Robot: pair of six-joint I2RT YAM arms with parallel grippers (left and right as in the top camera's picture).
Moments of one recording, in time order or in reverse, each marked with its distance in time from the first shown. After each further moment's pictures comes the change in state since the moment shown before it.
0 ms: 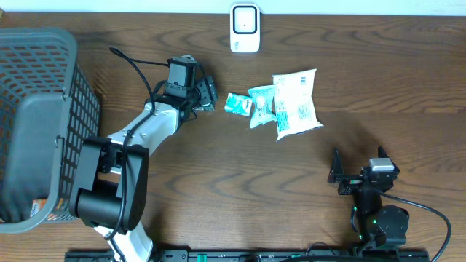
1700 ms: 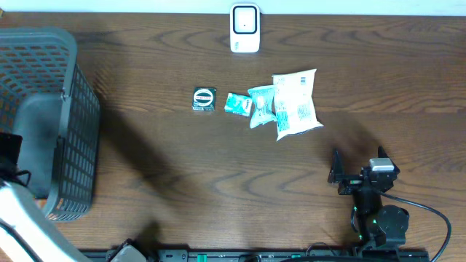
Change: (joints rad) left arm 1.104 -0.618 0.151 -0.864 -0.200 -0.051; right arm 0.000 0.000 0.000 0.000 0.000 0.000
